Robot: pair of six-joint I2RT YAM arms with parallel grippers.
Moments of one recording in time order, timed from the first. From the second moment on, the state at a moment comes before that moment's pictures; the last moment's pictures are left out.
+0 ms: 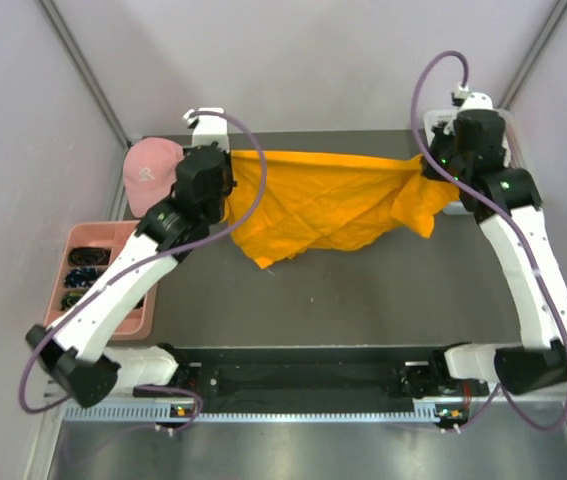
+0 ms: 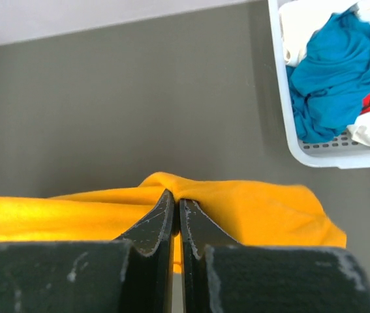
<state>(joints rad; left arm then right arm) -0.65 1.20 1.38 -0.34 -0.68 -0.08 0.23 1.24 1.58 -0.78 0.17 0.27</state>
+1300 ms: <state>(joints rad) -0.58 0.91 1.41 -0.80 -0.47 -0.43 0.25 0.96 1.26 -0.78 0.07 0.35</state>
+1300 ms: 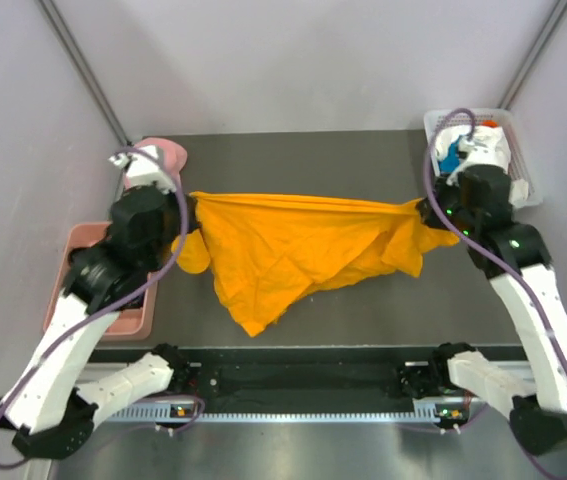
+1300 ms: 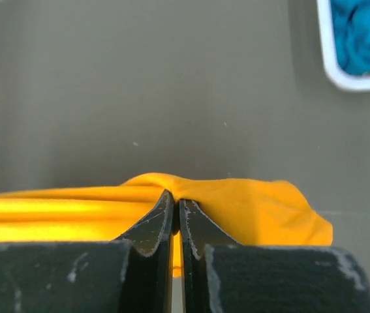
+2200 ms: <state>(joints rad) -0.57 1.66 1.19 -0.23 -0.91 -0.47 0.24 1.59 1.15 -0.44 0.18 0.40</state>
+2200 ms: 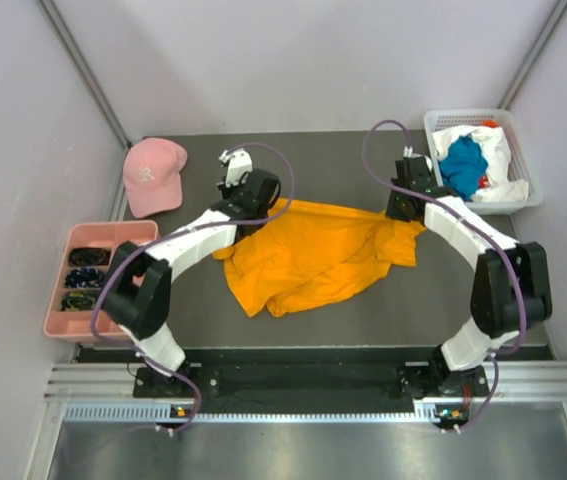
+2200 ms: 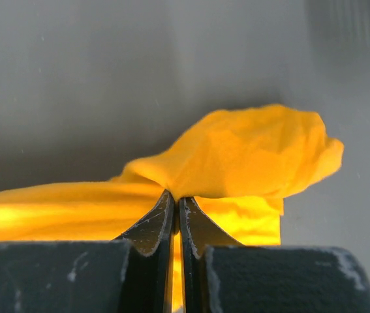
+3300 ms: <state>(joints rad) -0.81 1.15 0.90 -0.59 -0.69 -0.63 0.23 1.65 1.17 -0.41 0.18 0.38</state>
